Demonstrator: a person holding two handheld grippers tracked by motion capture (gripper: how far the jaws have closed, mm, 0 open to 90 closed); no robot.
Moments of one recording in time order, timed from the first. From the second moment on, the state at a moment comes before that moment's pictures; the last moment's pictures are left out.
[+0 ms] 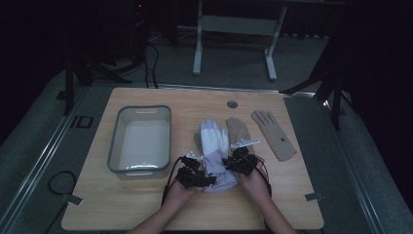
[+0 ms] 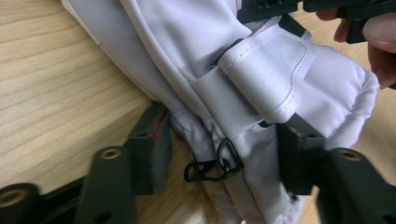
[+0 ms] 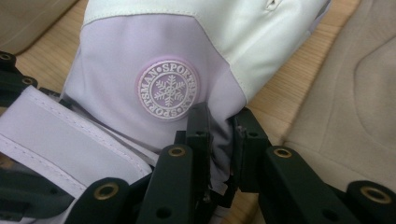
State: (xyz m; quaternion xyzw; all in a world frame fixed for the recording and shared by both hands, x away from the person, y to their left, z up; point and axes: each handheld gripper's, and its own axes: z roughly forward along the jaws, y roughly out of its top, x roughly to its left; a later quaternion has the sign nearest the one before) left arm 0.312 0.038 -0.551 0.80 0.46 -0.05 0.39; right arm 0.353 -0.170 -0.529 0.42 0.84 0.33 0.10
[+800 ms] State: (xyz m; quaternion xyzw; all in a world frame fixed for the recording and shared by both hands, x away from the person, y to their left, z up) left arm 0.324 0.044 -0.489 0.83 0.41 -0.01 0.39; right arm 0.350 -0.168 -0.474 0.42 0.82 0.37 0.15
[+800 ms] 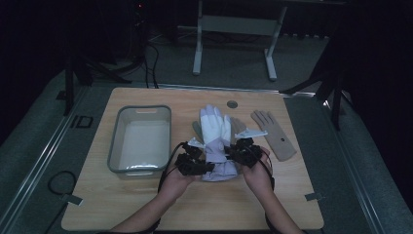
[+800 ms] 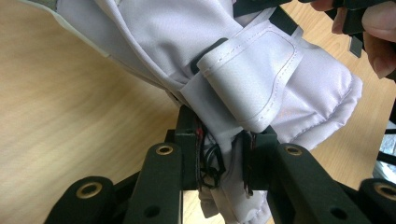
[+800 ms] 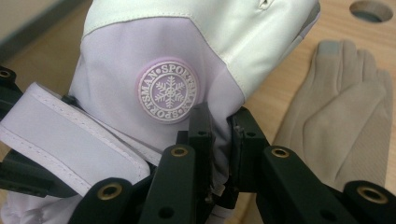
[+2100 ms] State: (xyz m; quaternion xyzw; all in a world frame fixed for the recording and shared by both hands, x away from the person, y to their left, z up) left arm 0.334 0.187 -0.413 0.84 0.42 0.03 0.35; right arm 0.376 -0.027 -0.413 0.36 0.83 0.41 0.12
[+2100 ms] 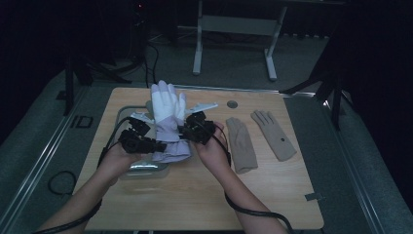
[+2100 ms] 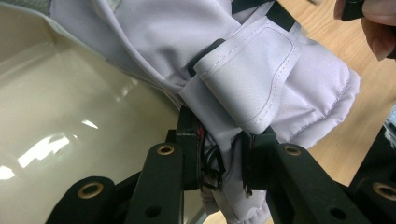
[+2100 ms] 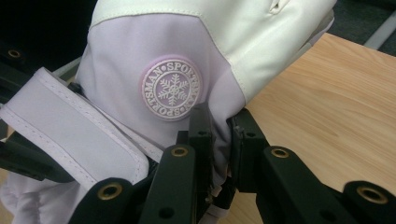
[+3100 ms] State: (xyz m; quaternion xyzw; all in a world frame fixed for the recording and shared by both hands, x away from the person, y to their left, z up) left arm 0.358 0.271 -0.465 0.85 0.45 -0.06 0.28; right arm 0.397 0.063 -0.474 0.39 0.84 0.37 0.03
